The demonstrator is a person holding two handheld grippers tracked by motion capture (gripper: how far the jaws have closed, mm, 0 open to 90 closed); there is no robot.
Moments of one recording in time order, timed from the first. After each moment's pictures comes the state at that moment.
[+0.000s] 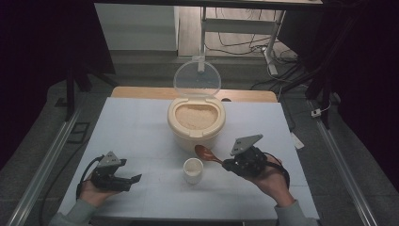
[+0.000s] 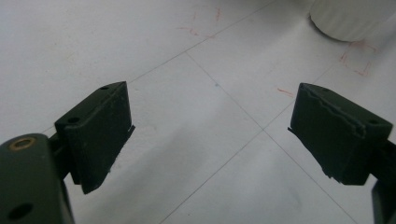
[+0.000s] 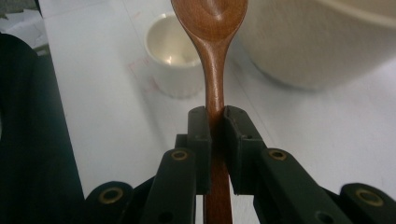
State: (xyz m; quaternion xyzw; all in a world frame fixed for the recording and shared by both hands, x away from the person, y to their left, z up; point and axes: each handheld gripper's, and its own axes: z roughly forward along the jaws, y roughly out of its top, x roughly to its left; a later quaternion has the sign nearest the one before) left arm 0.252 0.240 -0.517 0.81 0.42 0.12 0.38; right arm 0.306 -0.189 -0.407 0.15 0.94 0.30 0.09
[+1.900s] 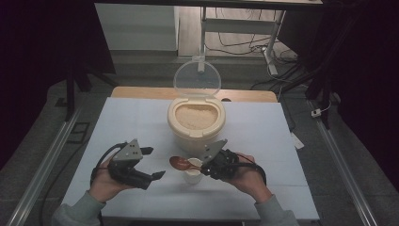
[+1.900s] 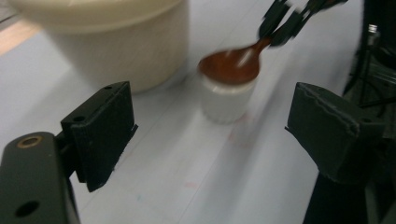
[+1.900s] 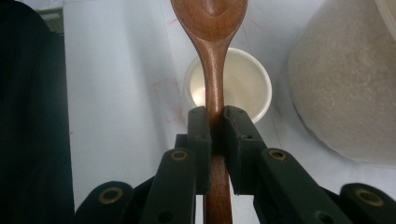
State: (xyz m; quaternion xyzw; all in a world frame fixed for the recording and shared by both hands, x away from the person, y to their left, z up) left arm 0.247 0.162 -0.413 0.86 0.26 0.13 0.42; right arm 0.302 -0.123 -0.424 0.05 0.96 0.26 0.09
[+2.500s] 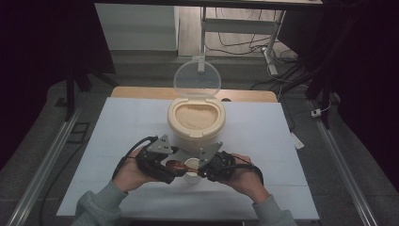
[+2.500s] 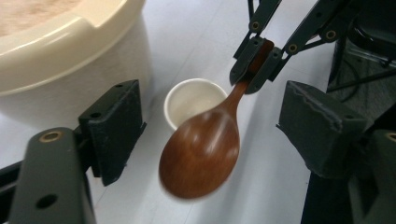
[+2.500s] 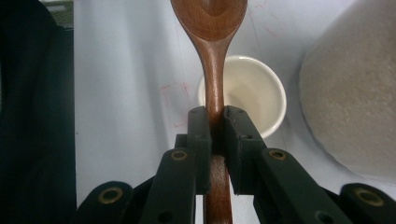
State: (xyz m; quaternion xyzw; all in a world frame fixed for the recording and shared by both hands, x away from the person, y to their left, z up) left arm 0.277 0.106 -0.412 0.90 0.21 0.08 0.38; right arm 0.298 -0.114 -0.428 0.03 0.96 0.26 0.08
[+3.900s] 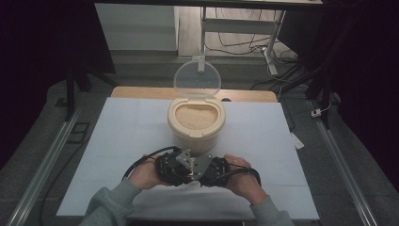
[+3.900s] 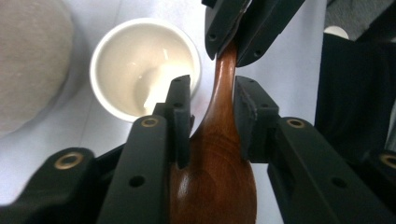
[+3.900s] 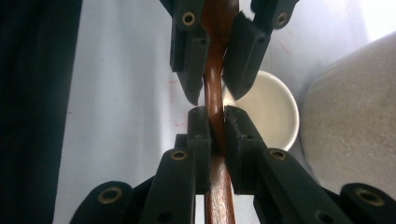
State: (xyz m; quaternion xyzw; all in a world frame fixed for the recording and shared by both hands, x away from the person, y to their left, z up) left arm 0.290 0.065 -0.448 0.96 0.11 0.02 0.25; right arm 0.282 -0.101 -0.432 -0.08 0.96 0.23 0.13
